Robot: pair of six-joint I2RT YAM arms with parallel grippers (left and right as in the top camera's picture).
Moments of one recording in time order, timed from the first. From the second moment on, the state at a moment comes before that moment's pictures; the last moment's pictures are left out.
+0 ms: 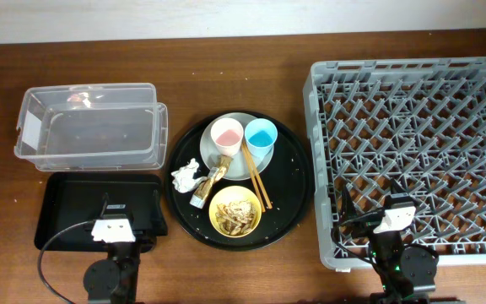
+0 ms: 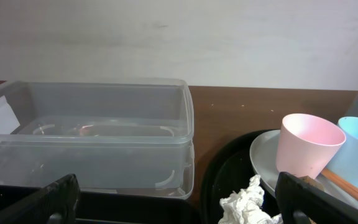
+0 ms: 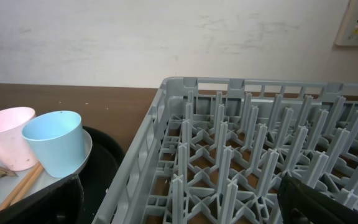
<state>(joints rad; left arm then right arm) 0.00 0.01 0.02 -0.08 -0.01 -0.04 0.04 0.01 0.01 -0.07 -0.07 0.01</state>
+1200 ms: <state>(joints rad) 0.00 0.02 0.03 -0.01 0.20 -0.04 0.04 0.01 0.01 -0.07 -0.07 0.01</state>
